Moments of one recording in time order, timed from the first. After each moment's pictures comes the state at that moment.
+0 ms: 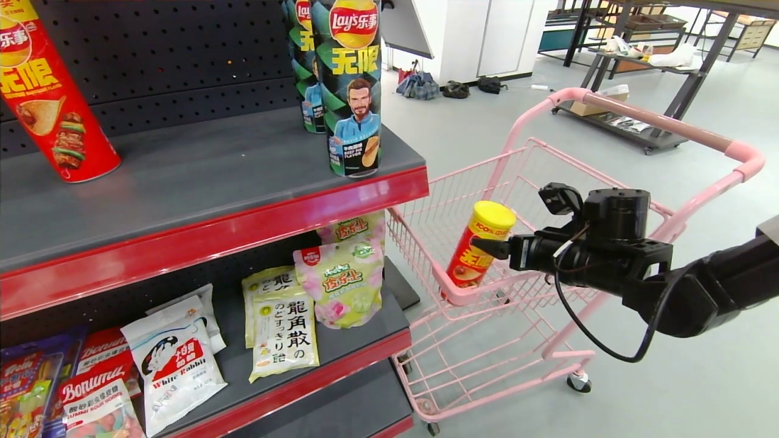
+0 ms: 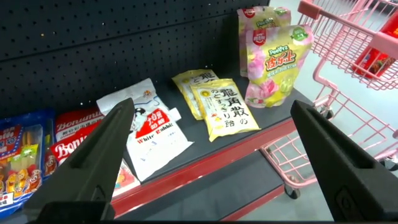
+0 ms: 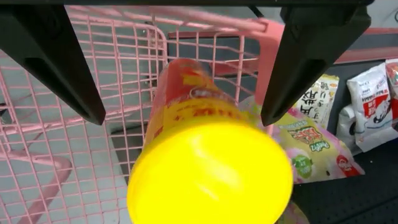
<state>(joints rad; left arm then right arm) 0.00 0.00 0.00 0.00 -0.04 -0.01 0.28 1.97 -0.83 -0.81 0.25 0.18</state>
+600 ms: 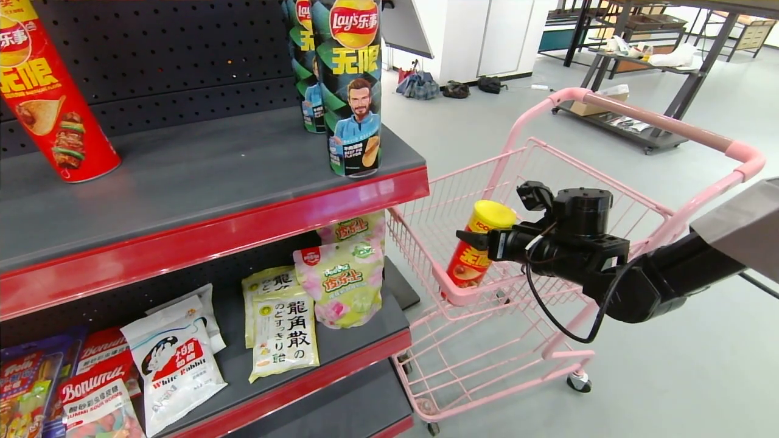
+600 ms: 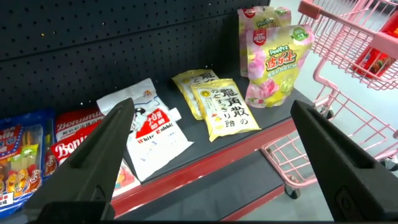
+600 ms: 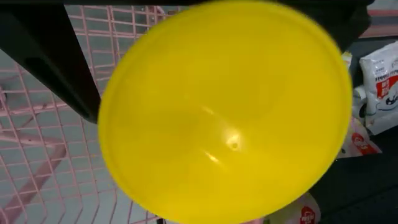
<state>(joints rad) 0.00 0.00 0.00 0.00 -0.04 -0.01 0.30 2.11 -0.96 -0.86 0.22 0.19</state>
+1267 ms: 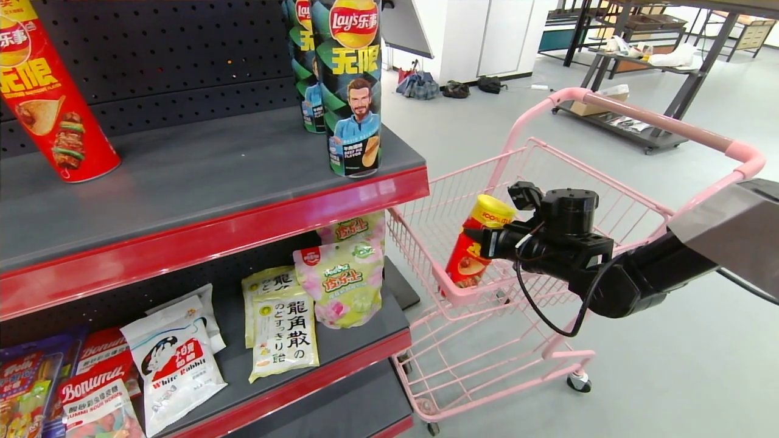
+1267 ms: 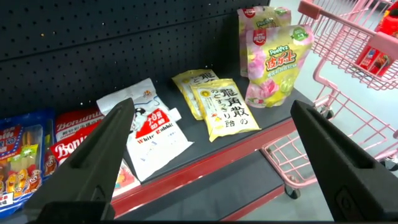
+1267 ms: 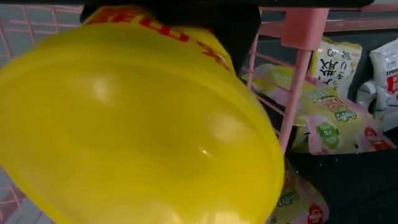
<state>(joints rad) 0.00 0.00 0.00 0.00 -0.04 -0.01 0.30 2.16 -1.02 -0.87 0.21 0.18</state>
